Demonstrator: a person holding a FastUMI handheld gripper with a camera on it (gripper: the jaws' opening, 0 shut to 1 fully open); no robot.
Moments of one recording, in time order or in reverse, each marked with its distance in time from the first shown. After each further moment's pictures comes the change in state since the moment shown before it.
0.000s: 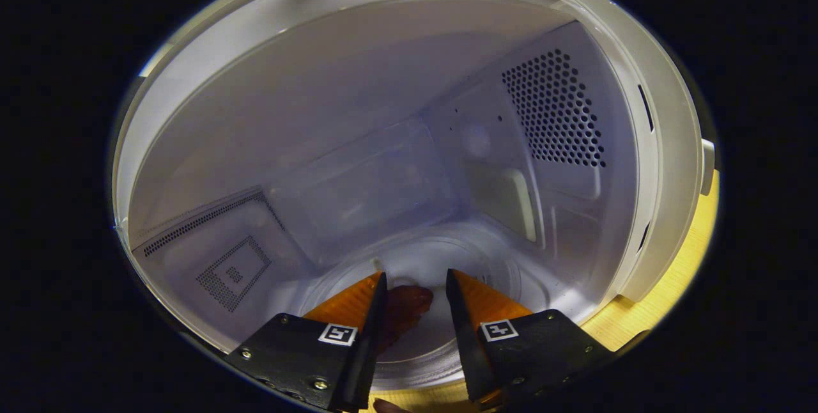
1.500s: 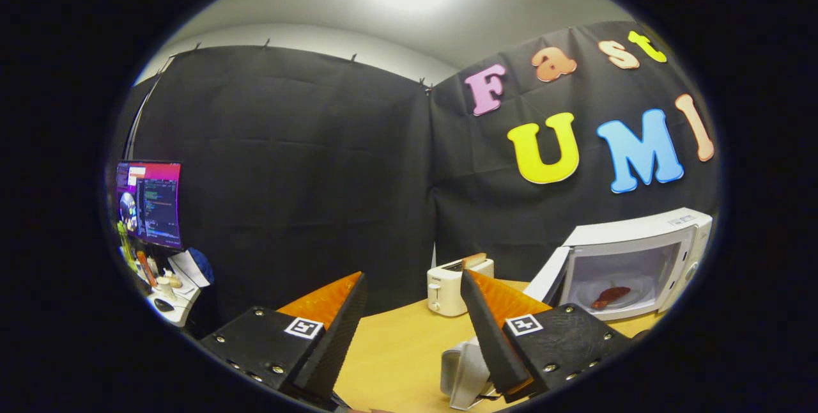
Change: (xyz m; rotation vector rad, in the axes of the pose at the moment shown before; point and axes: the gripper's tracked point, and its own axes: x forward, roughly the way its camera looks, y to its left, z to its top) arm -0.501 0.226 -0.016 -0.433 -0.145 1.054
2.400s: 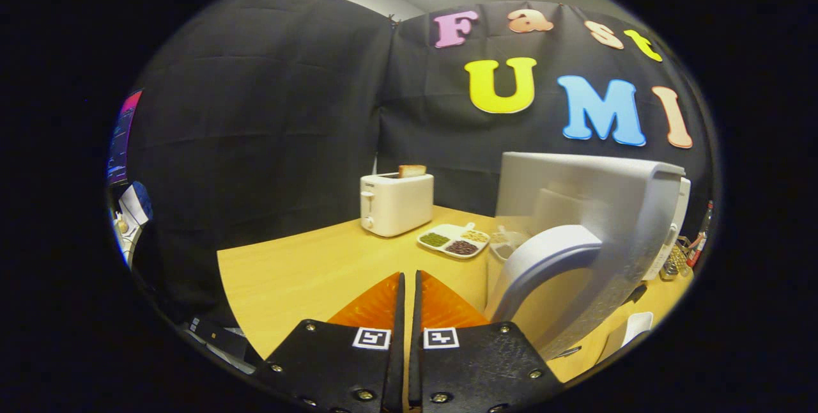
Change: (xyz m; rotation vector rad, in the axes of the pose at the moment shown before) arm -0.039 -0.110 -0.150 -0.040 0.325 -0.320
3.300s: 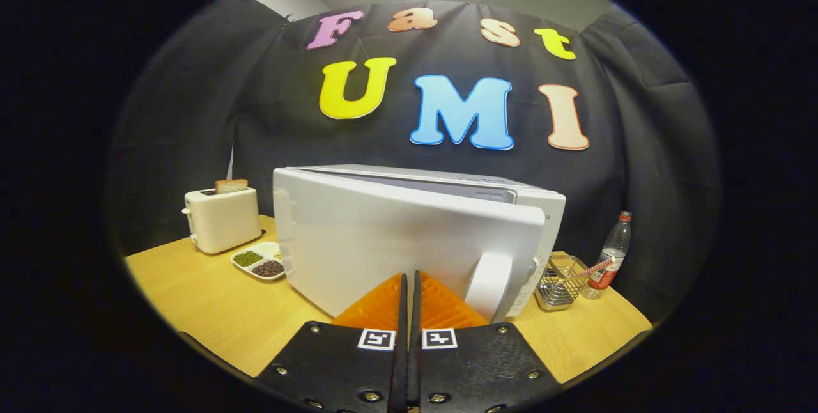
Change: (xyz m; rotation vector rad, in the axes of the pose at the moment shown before) arm 0.015 -0.267 0.027 0.046 -0.027 -0.513
